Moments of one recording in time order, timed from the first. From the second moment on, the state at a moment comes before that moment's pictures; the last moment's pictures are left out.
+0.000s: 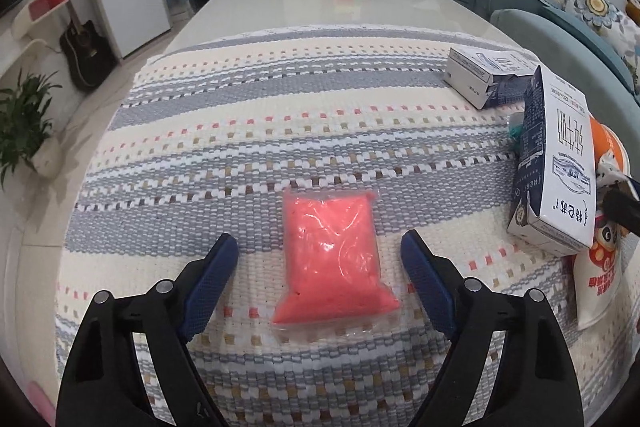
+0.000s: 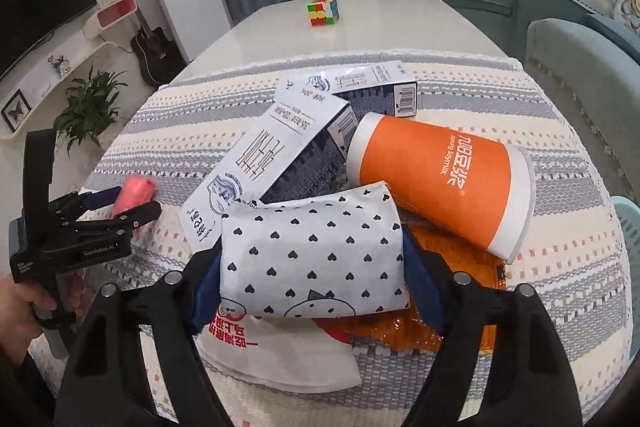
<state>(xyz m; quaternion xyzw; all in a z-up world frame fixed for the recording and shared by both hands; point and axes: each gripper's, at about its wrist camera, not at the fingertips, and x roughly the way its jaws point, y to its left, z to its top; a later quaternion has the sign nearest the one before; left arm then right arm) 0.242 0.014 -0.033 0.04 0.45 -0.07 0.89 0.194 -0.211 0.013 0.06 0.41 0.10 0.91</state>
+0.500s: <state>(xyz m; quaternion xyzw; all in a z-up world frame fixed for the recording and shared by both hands) 0.242 0.029 -0.025 0.01 0.43 -0.05 0.90 0.186 -0.205 0.028 0.03 0.38 0.09 0.92</state>
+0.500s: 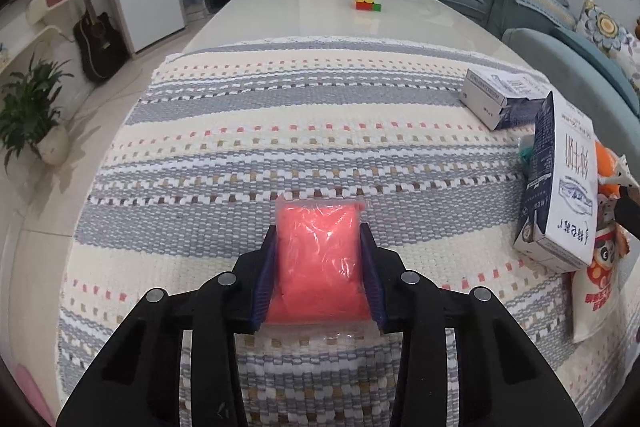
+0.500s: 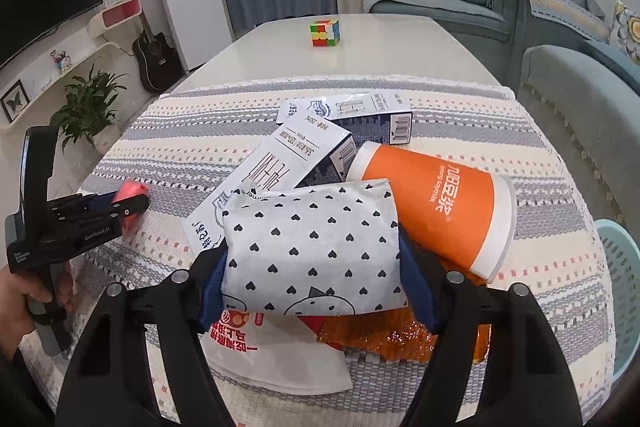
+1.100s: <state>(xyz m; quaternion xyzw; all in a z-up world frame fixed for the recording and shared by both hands) 0.223 0.012 0.007 0.03 0.39 -0.07 0.92 0.176 -0.212 0.050 0.02 0.33 0.07 0.94</state>
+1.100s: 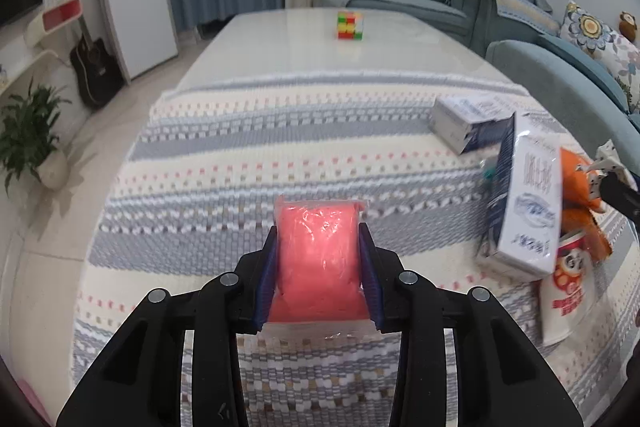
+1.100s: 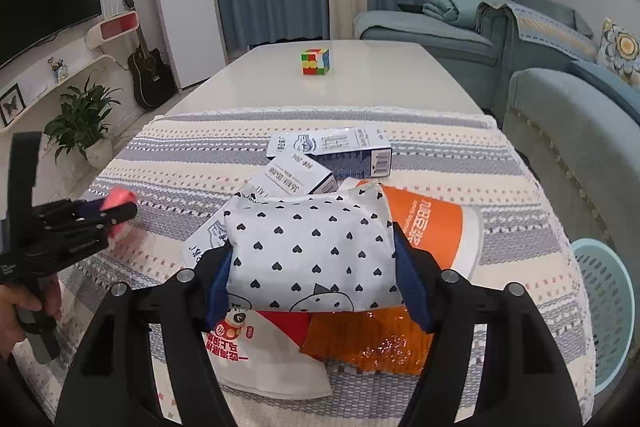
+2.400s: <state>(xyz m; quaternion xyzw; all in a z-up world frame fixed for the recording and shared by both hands) 0.151 -0.176 0.061 0.14 0.28 -0.16 0.94 0.122 -0.398 0.063 0.04 0.28 -0.05 0.96</state>
